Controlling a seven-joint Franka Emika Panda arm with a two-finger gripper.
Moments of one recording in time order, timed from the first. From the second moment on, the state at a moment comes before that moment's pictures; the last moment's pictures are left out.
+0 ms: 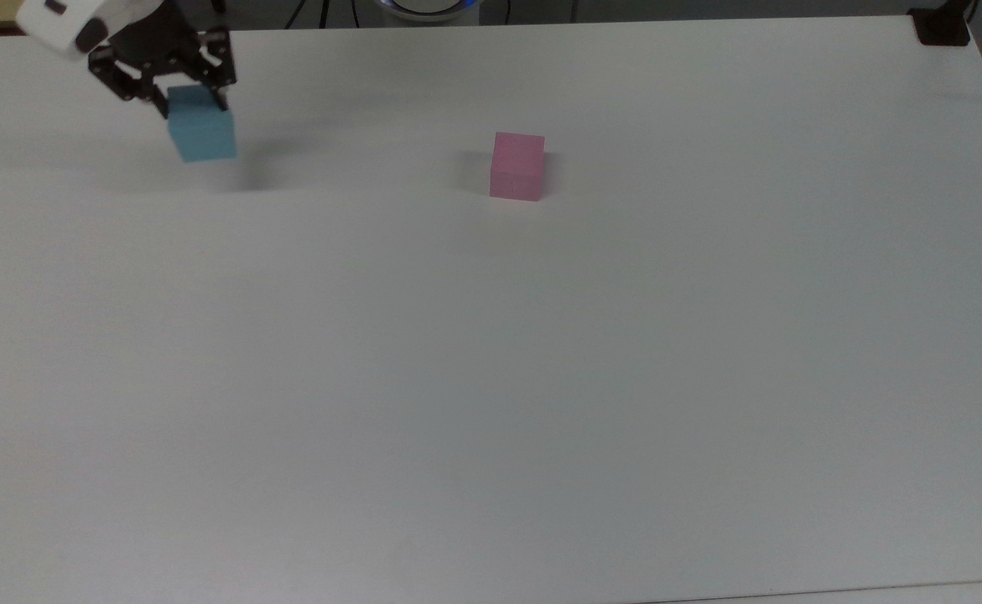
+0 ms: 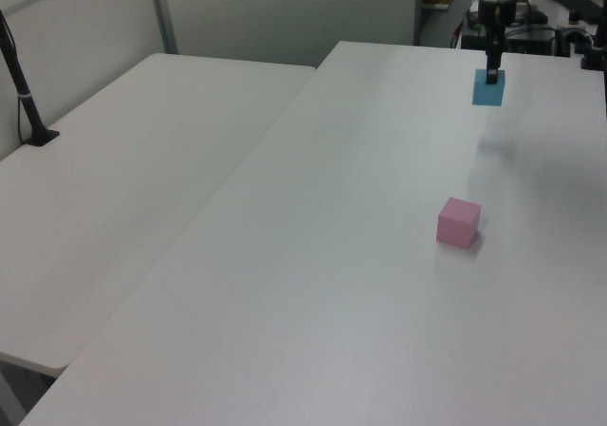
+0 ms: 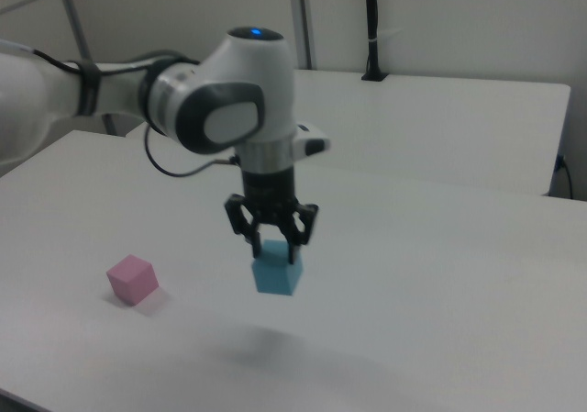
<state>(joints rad) -0.11 0.03 -0.27 -1.92 0.02 1.90 -0.60</state>
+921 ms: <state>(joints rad) 0.14 -0.10 -0.01 -1.95 0.04 1.69 -0.08</state>
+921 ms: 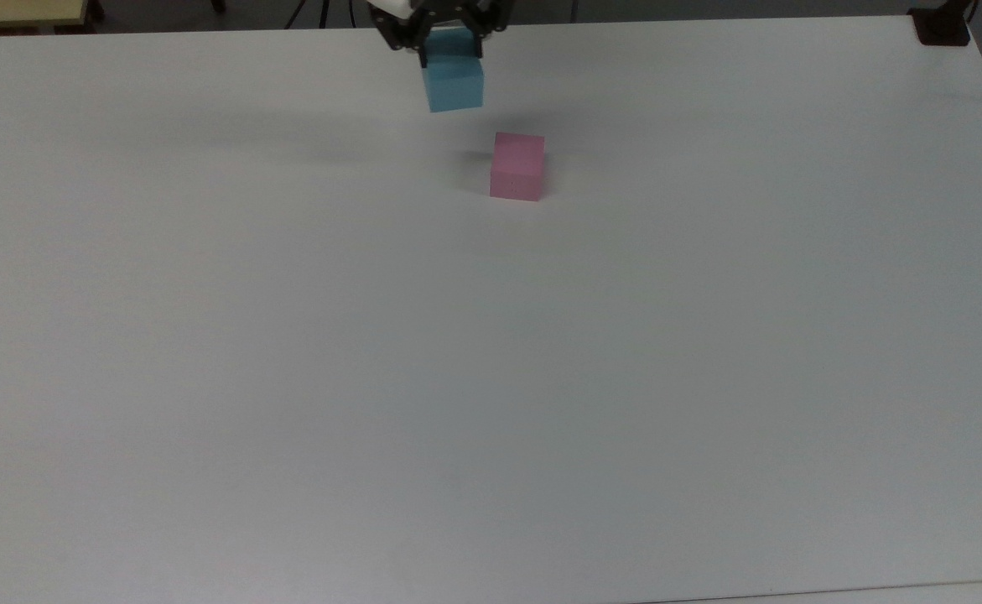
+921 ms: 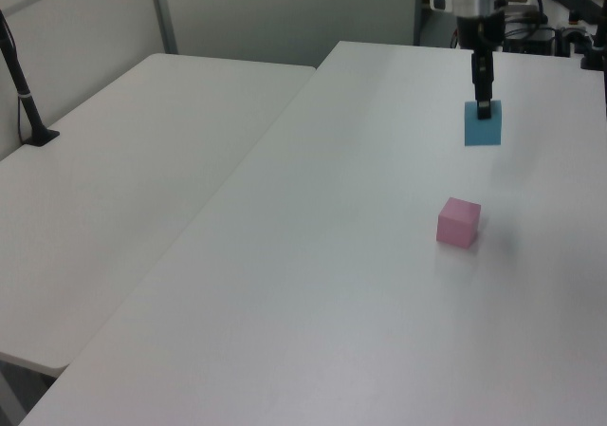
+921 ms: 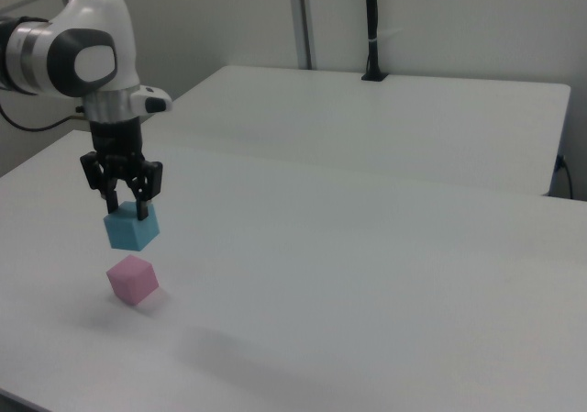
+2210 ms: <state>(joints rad) 0.18 0.01 0.08 -2.06 0.08 1.95 0.22</state>
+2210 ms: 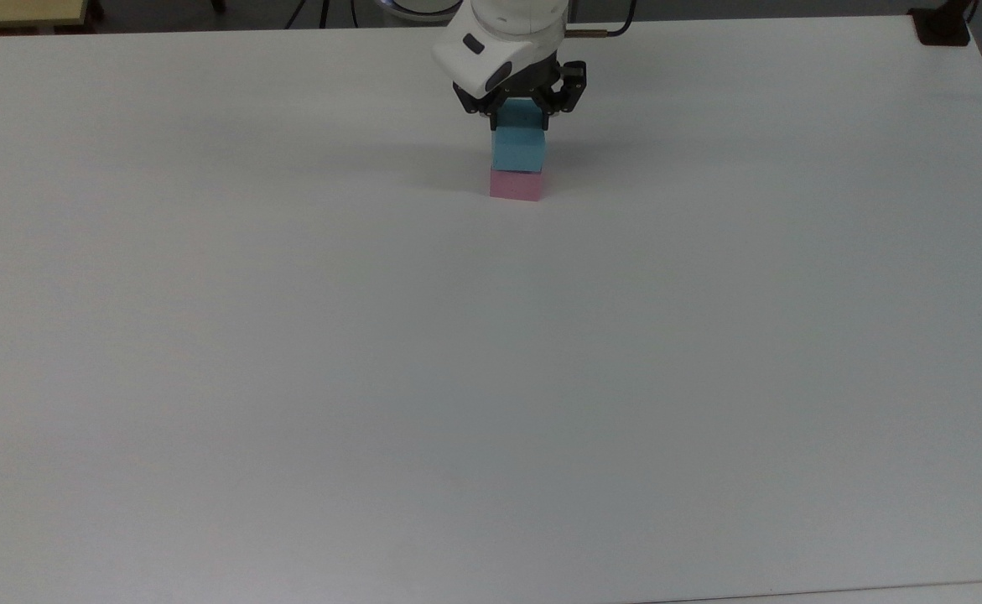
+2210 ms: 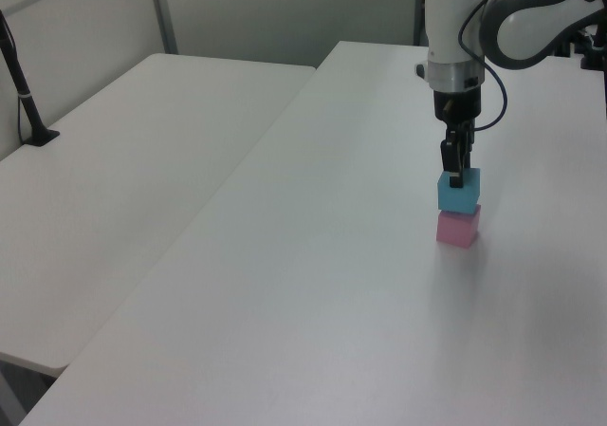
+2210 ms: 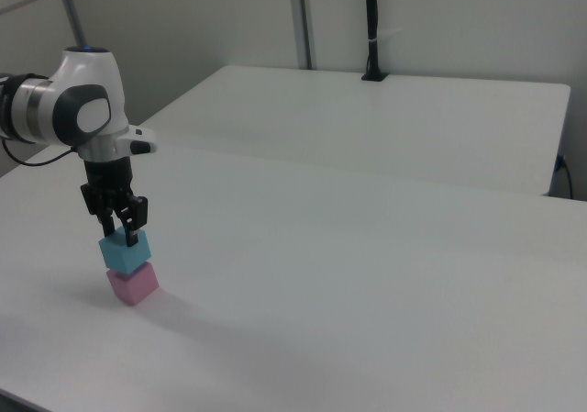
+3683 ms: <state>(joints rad) -0.02 -0.07 0.02 -1.61 0.00 1.47 0.20</state>
